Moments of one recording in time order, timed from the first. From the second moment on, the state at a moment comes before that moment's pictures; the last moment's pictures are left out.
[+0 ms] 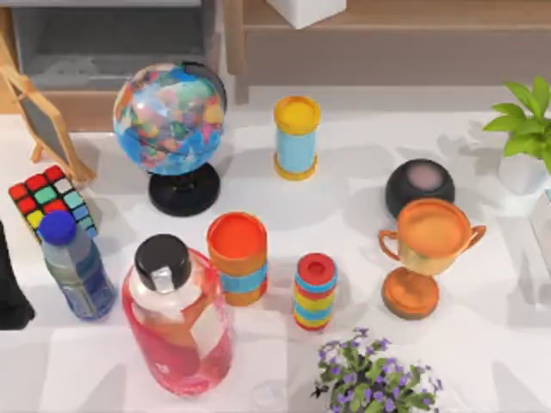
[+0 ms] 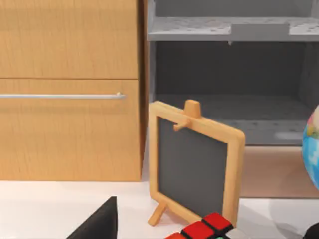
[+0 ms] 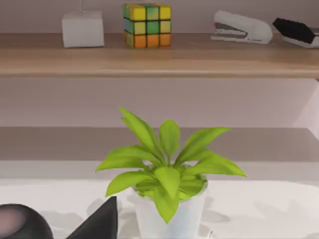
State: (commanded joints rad) left arm 0.00 0.00 0.00 0.00 0.00 0.00; right arm 0.00 0.00 0.00 0.00 0.00 0.00
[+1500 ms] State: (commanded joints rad) left arm 0.00 0.00 0.00 0.00 0.00 0.00; right arm -0.87 1.57 0.17 1.13 -0.81 -0.21
